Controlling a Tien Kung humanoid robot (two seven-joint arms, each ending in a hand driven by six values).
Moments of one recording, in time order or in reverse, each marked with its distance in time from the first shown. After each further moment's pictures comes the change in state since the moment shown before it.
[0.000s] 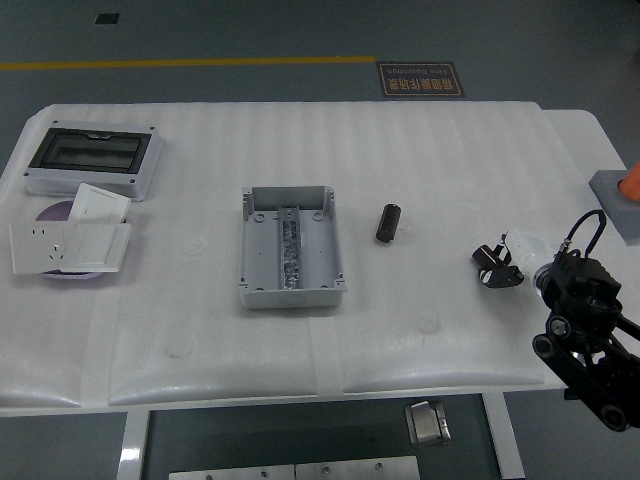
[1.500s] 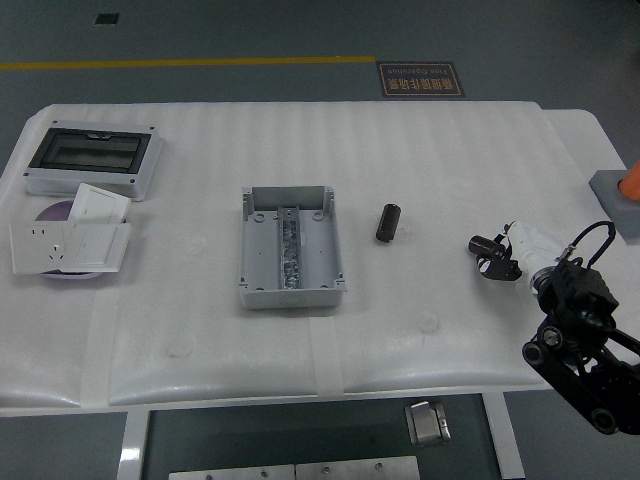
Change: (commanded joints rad) left arm -0.002 -0.003 -0.014 -0.002 0.012 0.009 -0.008; right arm -0.005 0.004 -0.049 -0.018 0.043 -0.231 0.000
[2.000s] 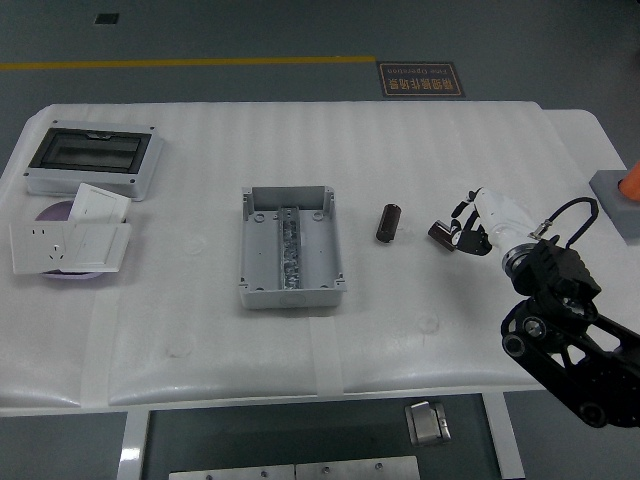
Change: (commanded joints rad) left arm 0.002 -0.001 0.000 0.000 -0.001 0.001 0.000; right arm 0.083 0.020 -0.076 0.136 0.027 -0.061 0.000
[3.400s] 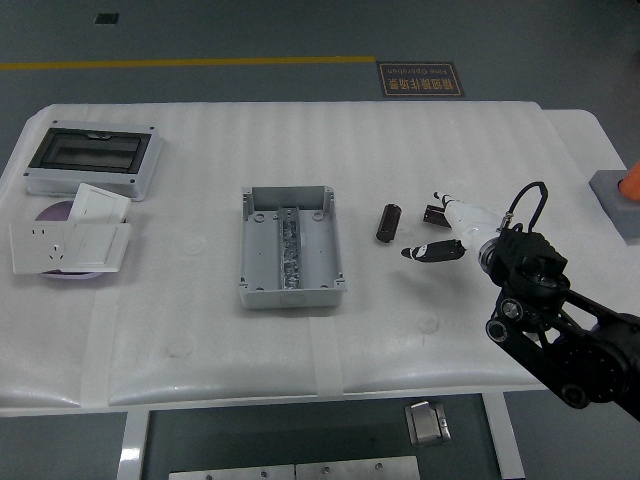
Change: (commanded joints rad) left arm -0.004 -0.001 0.001 0.000 0.001 -0.009 0.005; right arm 0.084 0.039 -0.026 -0.102 -0.024 0.247 0.000
